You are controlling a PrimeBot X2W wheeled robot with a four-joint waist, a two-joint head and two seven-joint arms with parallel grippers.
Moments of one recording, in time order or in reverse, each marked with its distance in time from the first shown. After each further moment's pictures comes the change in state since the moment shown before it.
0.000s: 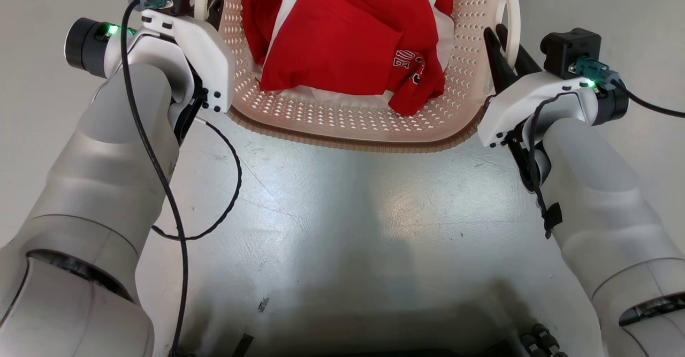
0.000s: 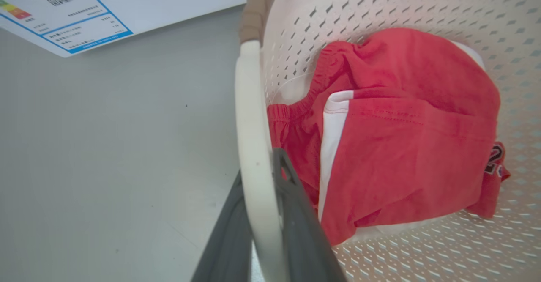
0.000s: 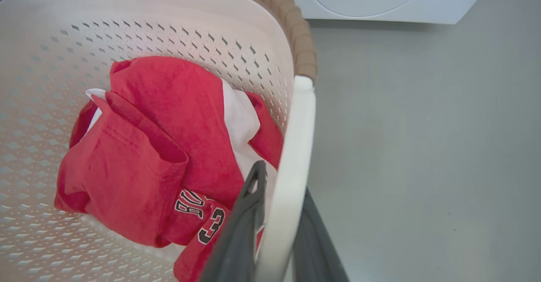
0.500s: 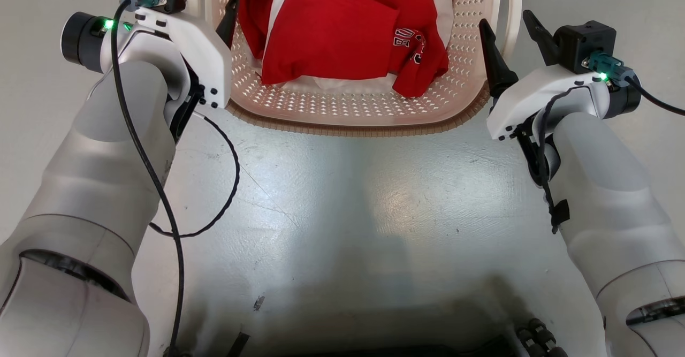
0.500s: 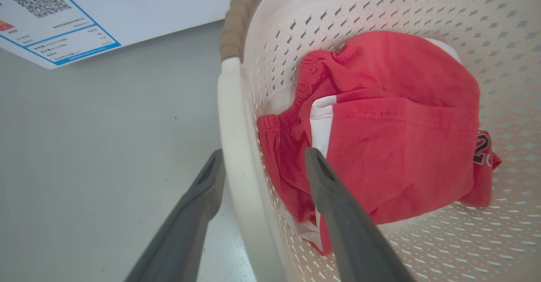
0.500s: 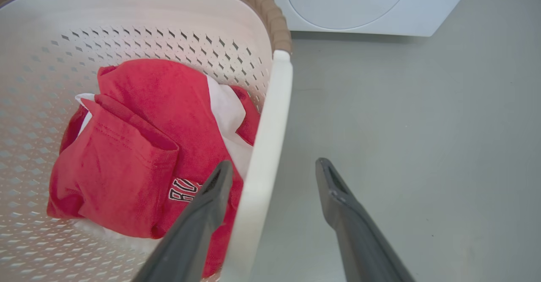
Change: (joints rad) left arm 0.001 0.010 0.026 -0.017 0.016 0.000 -0.039; right arm 0.010 -0.009 -0.066 -0.046 -0.055 -0.004 0.004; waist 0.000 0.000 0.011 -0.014
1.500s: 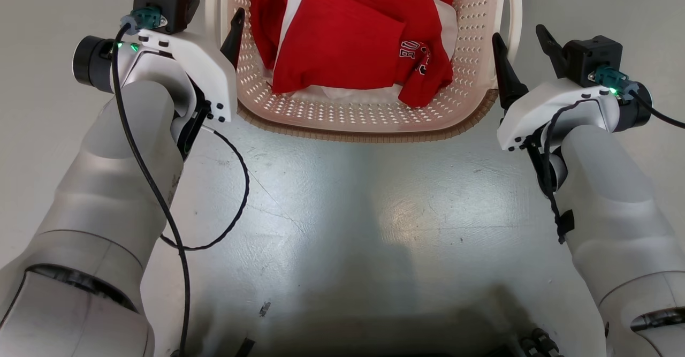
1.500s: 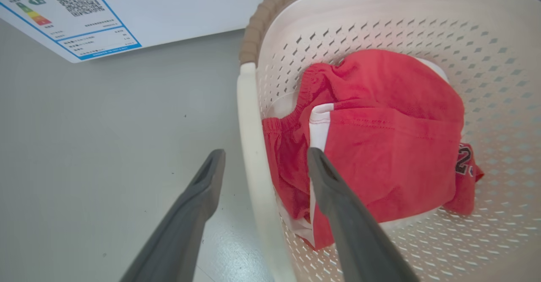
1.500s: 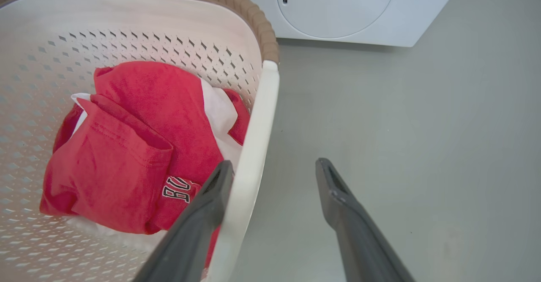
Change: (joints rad) left arm 0.060 -0.011 0.097 -0.021 0.035 0.000 -0.028; right arm 0.038 0.000 -0.103 -0.002 -0.113 0.000 0.000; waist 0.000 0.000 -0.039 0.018
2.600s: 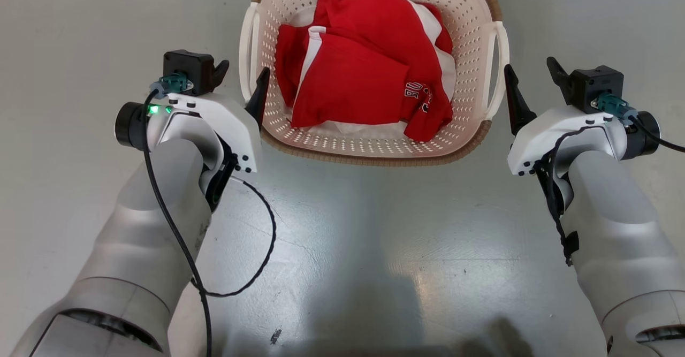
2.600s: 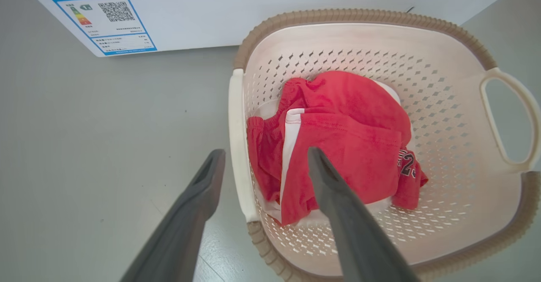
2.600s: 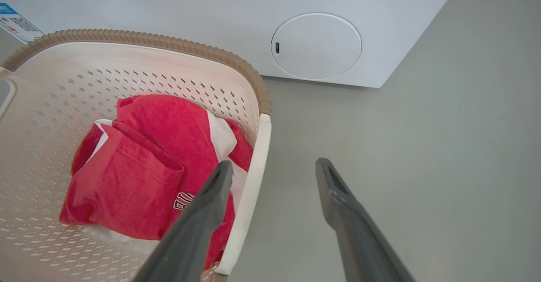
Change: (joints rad) left arm 0.180 -0.049 0.160 -0.076 0.062 0.000 -0.006; right arm 0.063 -0.003 -0.104 0.016 -0.113 0.000 0.003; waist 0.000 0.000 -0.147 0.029
